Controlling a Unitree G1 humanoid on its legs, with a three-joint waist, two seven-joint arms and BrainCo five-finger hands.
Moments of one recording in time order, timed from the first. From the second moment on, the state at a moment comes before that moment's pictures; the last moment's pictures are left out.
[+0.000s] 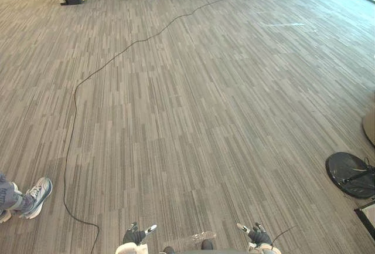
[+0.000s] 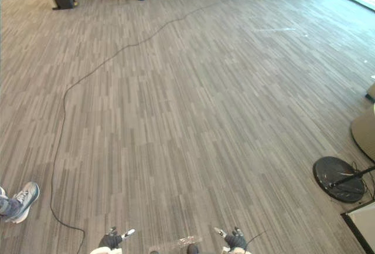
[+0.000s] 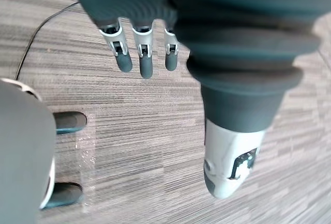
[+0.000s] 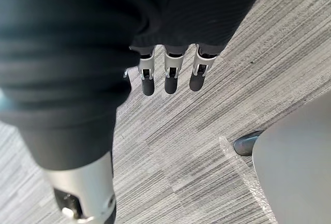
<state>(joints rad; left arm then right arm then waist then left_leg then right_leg) 0.11 0.04 0.16 0.98 0.05 -0.07 0.08 0.12 0.00 -0.23 0.96 0.14 -0.07 -0.10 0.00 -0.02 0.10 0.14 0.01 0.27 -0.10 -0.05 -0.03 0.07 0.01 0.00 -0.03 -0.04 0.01</state>
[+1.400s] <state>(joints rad) 0.09 0.04 0.16 0.97 0.04 -0.07 0.09 0.06 0.00 -0.33 1.03 0.12 -0.05 -0.11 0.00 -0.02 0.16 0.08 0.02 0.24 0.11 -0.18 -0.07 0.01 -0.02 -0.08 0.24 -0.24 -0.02</state>
